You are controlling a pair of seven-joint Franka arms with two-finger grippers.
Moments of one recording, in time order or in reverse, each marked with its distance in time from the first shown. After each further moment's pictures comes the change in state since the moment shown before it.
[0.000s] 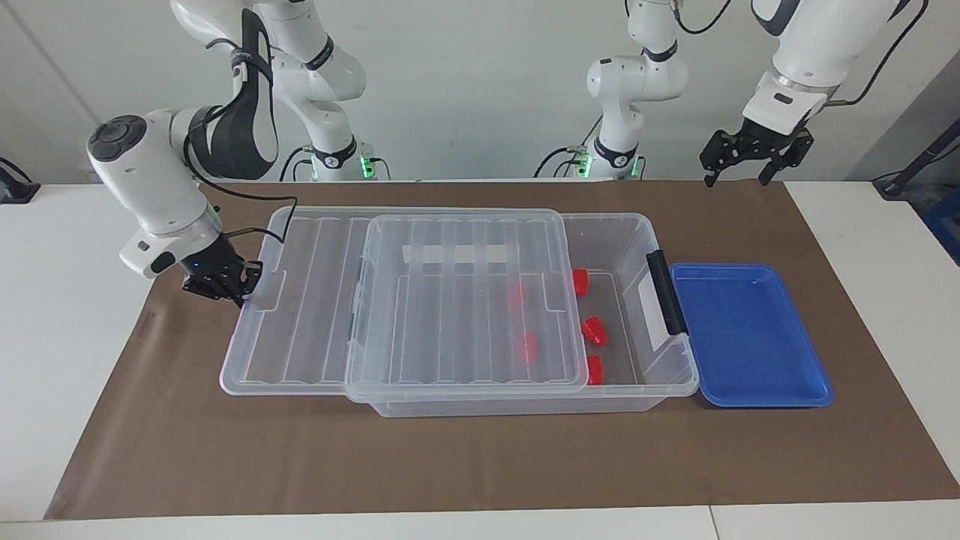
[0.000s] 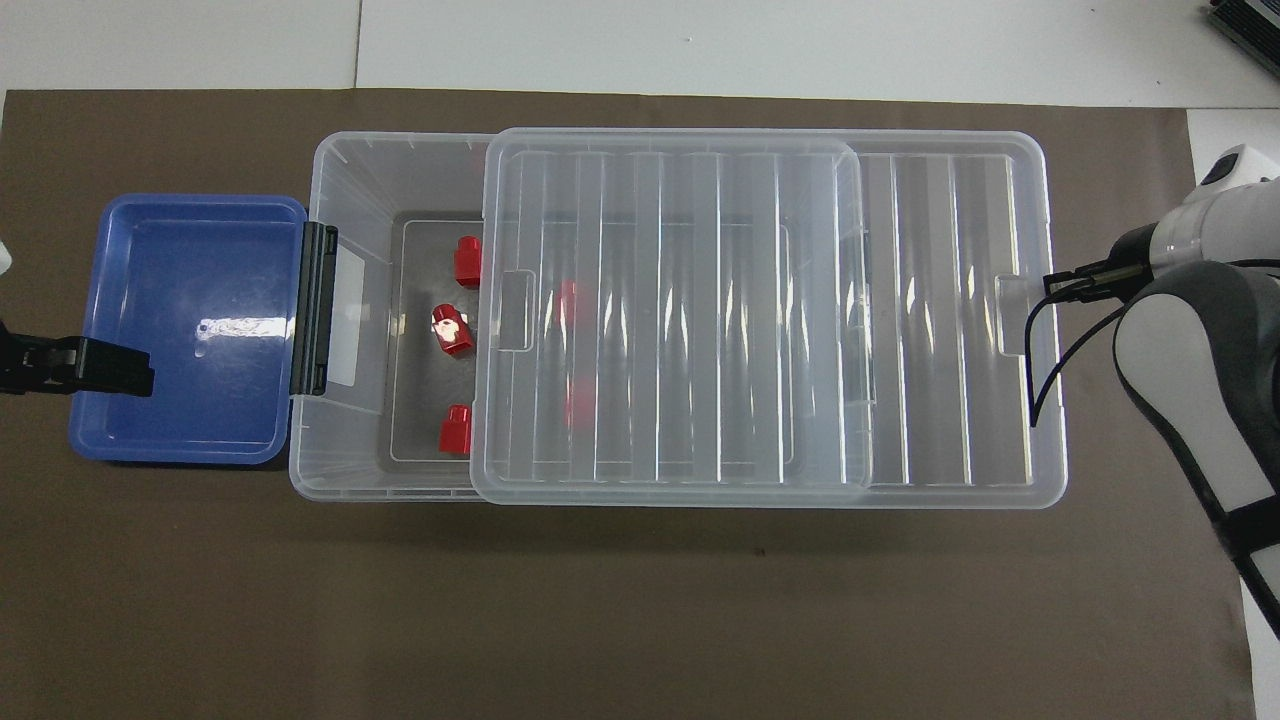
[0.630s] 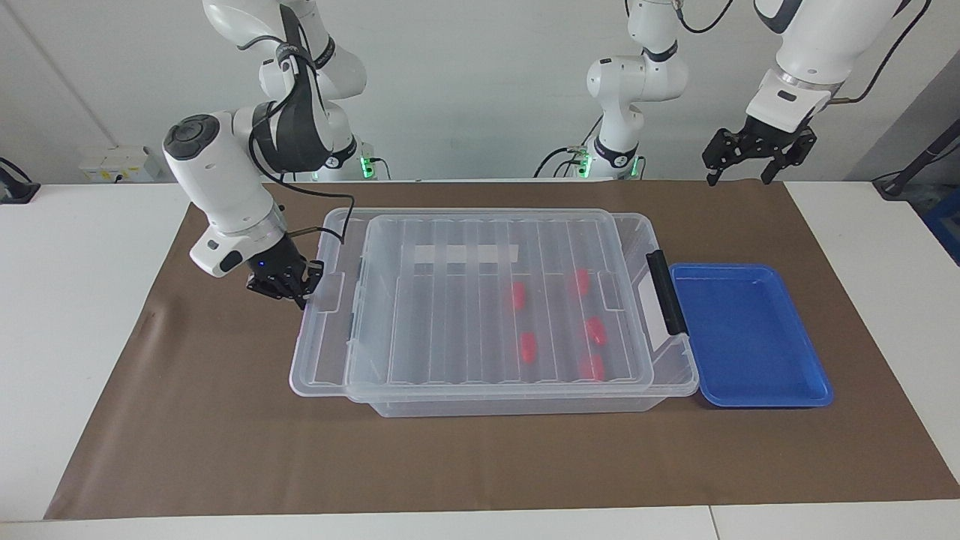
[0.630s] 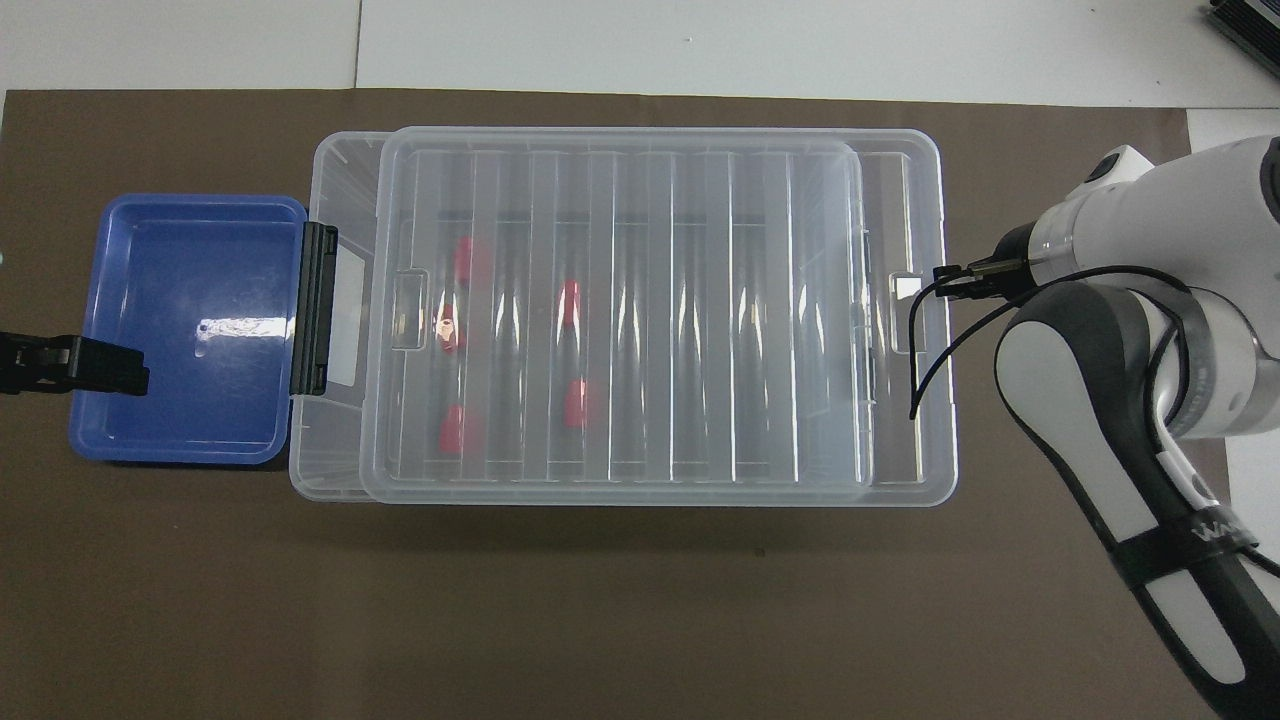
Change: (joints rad) left arm -0.001 0.000 0.004 0.001 0.000 -0.002 0.000; right arm 0.141 0.002 0.004 -0.001 0.041 0.034 0.187
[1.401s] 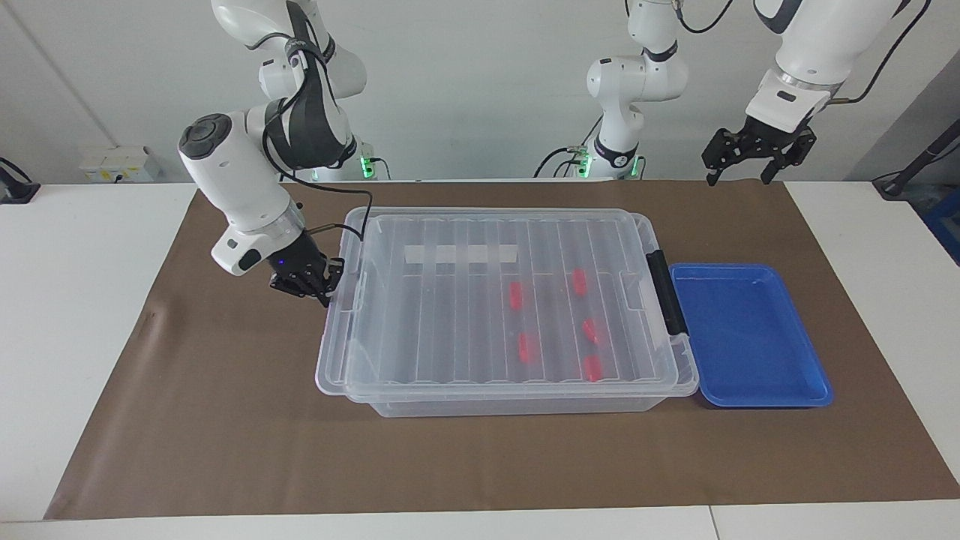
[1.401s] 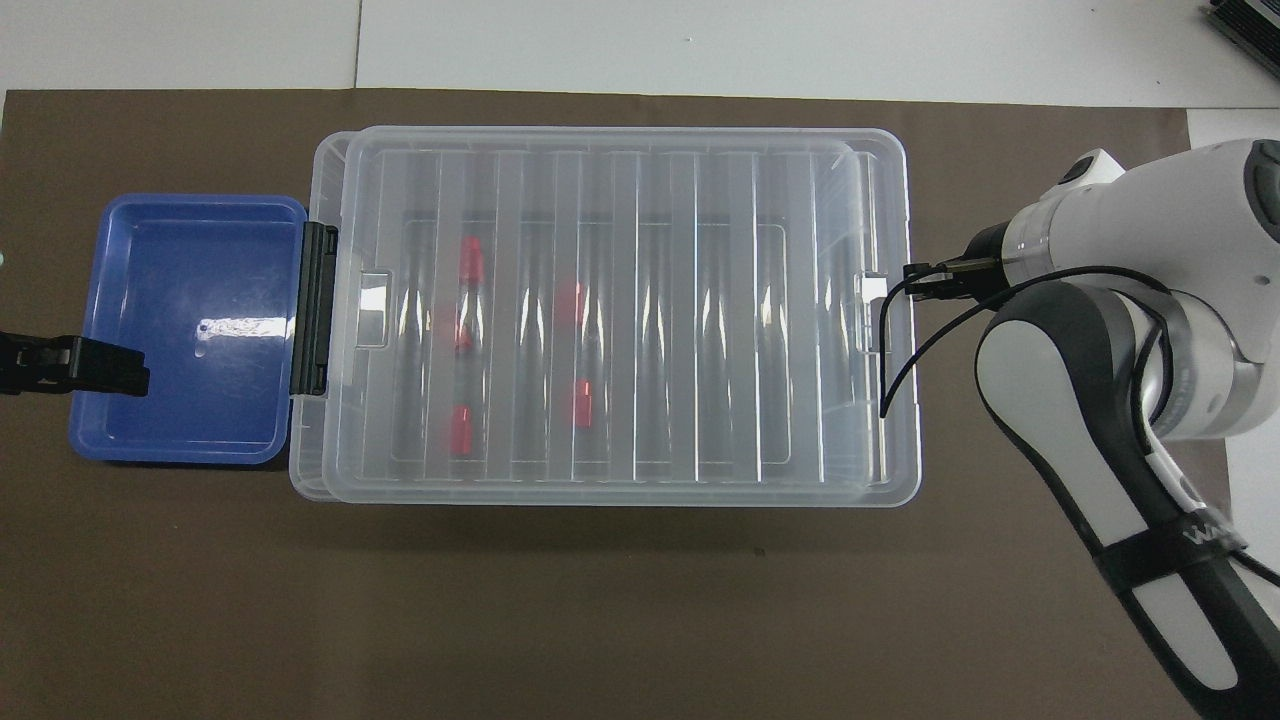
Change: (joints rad) left arm 0.000 0.000 0.000 0.000 0.000 -0.001 0.000; right arm 0.032 0.001 0.001 -0.001 0.085 0.010 0.017
